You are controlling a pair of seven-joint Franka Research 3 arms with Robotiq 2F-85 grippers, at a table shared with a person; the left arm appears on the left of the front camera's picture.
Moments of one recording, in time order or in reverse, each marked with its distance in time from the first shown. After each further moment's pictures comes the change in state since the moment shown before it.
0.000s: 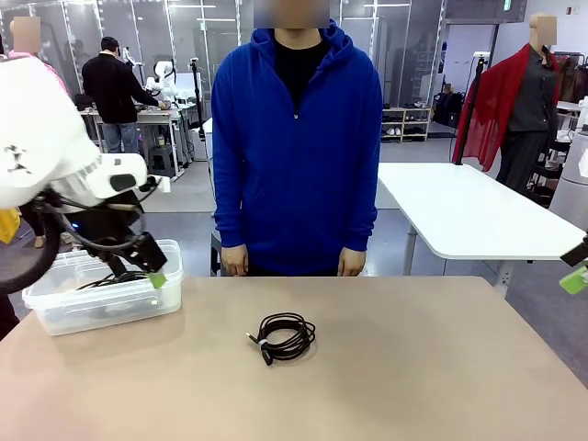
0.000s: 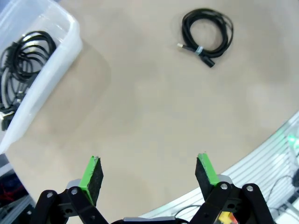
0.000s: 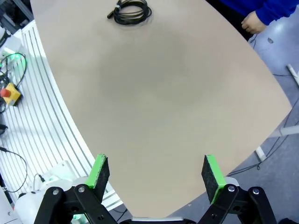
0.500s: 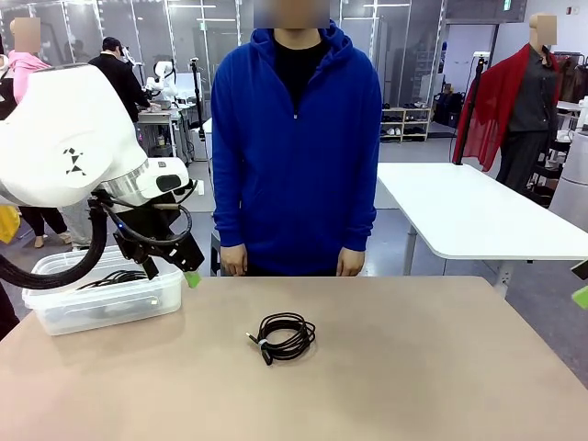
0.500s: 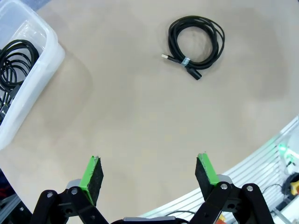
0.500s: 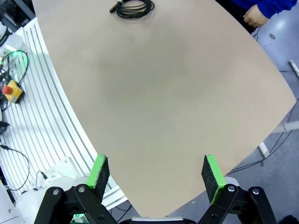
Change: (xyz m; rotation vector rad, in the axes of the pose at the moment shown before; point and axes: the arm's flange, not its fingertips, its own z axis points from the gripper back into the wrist) left arm 0.030 -0.027 -0.015 -0.014 0.024 0.032; right arm -0.012 0.004 -0.001 0.006 0.010 -0.013
